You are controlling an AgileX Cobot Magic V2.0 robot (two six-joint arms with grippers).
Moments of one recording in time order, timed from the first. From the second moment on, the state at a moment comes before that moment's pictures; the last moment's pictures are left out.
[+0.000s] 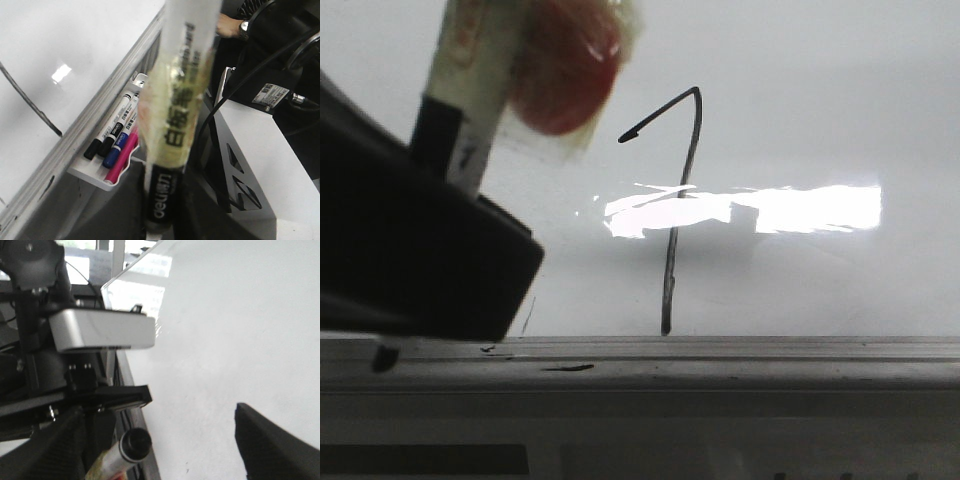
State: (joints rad) left arm -0.91 0.95 -0.53 -1.12 0.47 1.07; right arm 0.75 0.85 -0.63 1.66 0.32 -1.92
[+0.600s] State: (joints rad) left arm -0.91 1.04 -0.51 -1.15 0.17 0.69; right arm 0.75 0.66 -0.63 1.76 0.13 -1.91
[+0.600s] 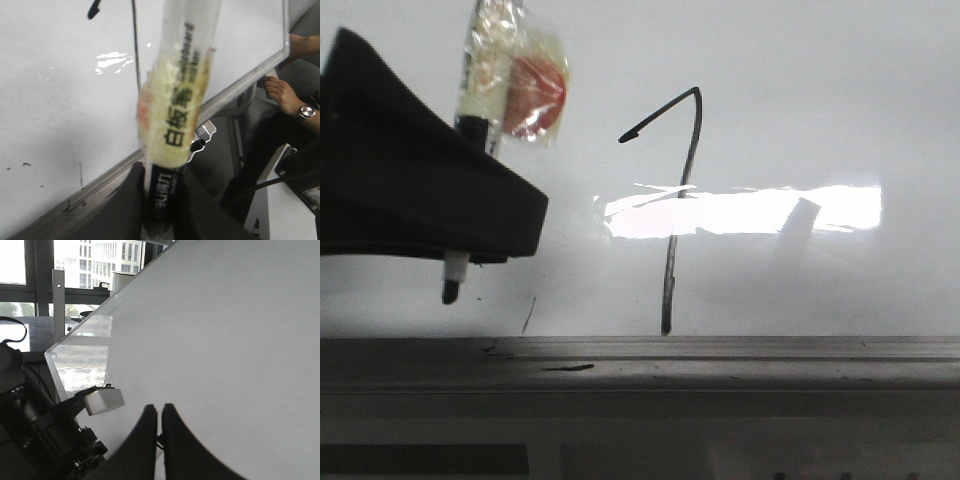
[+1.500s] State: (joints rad) left arm -0.87 1.18 -0.52 -1.28 -0.03 0.65; right arm 0.75 0.66 -0.63 1.76 0.12 -1.90
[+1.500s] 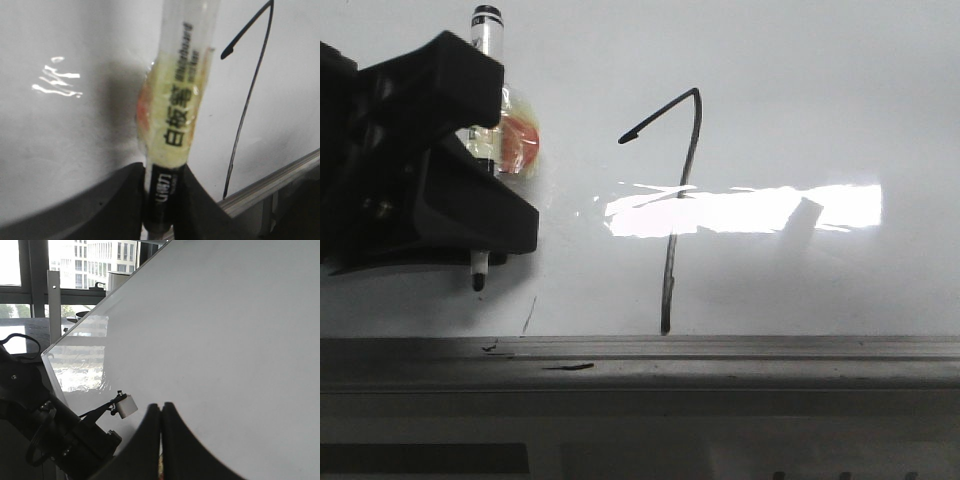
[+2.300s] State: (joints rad) left arm -0.85 1.18 -0.53 -1.28 -0.01 0.65; right arm 0.75 0.66 -0.63 1.81 0.12 -1.90
